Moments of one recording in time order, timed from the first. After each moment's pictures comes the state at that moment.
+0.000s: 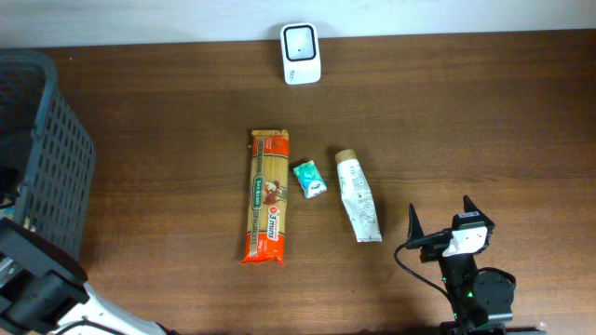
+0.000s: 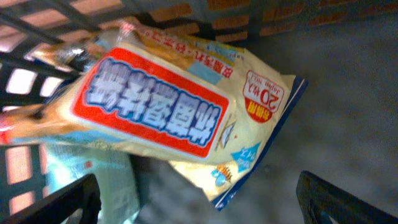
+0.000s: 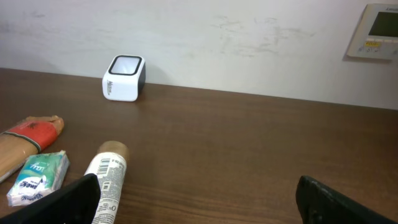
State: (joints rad) left arm 0.76 2.02 1.76 -1.00 -0.43 -0.57; right arm 0.04 0.01 0.01 -0.07 -0.06 -0.06
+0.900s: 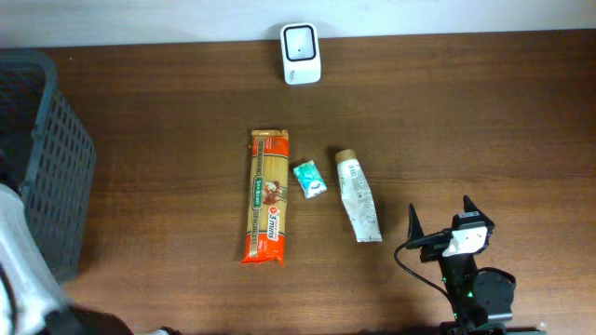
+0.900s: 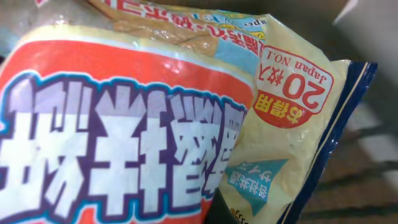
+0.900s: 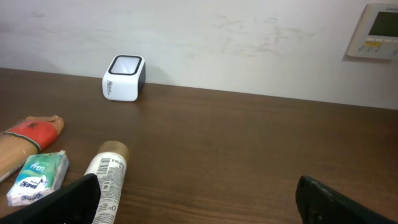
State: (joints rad) left arm 0.64 1.58 1.50 -0.60 -0.42 -0.45; right arm 0.04 0.01 0.01 -0.07 -0.06 -0.06
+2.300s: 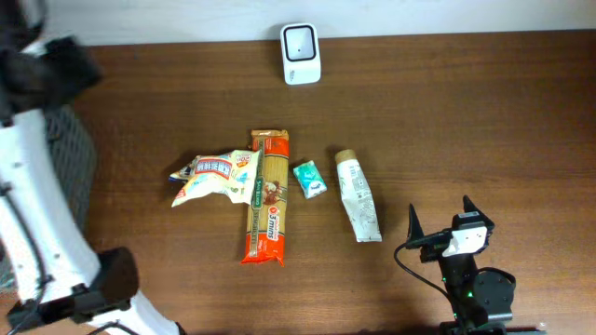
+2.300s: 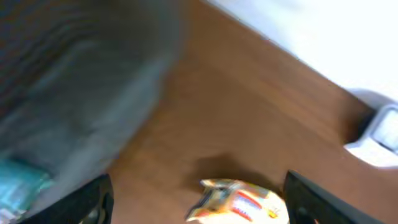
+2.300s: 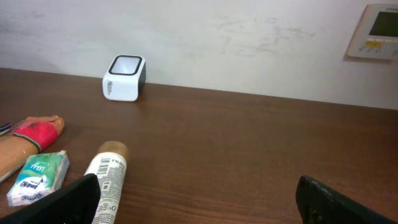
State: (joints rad) left arm 0.22 1.90 2.60 -1.64 -0.15 -0.38; right arm 0.04 0.01 0.01 -0.07 -0.06 -0.06
